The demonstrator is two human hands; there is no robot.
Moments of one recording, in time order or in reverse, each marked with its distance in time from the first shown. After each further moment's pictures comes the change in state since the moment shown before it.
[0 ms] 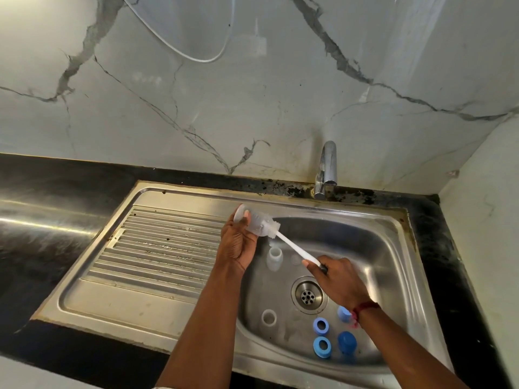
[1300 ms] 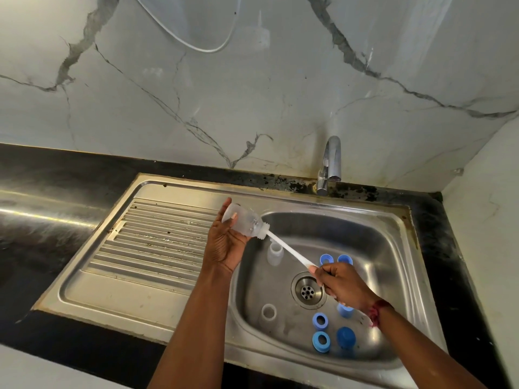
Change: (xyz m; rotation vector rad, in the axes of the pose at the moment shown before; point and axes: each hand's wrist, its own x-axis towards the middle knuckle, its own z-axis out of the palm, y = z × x) left_hand -0.016 0.019 -0.021 -0.133 -0.038 0.004; right_hand -0.012 -0.004 -0.011 0.496 -0.315 0.245
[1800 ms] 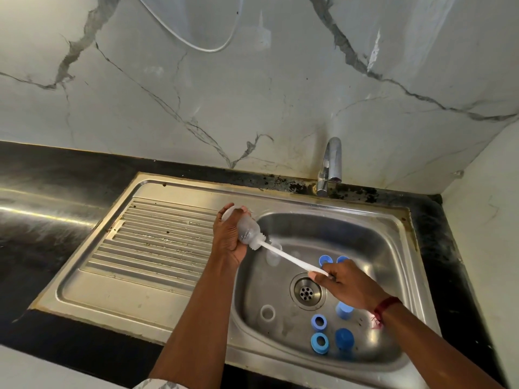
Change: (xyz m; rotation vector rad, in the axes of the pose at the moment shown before) left_hand 0.014 -0.007 0.012 0.201 0.208 0.033; right_hand -0.006 -0.012 -0.019 -0.448 -0.039 -0.163
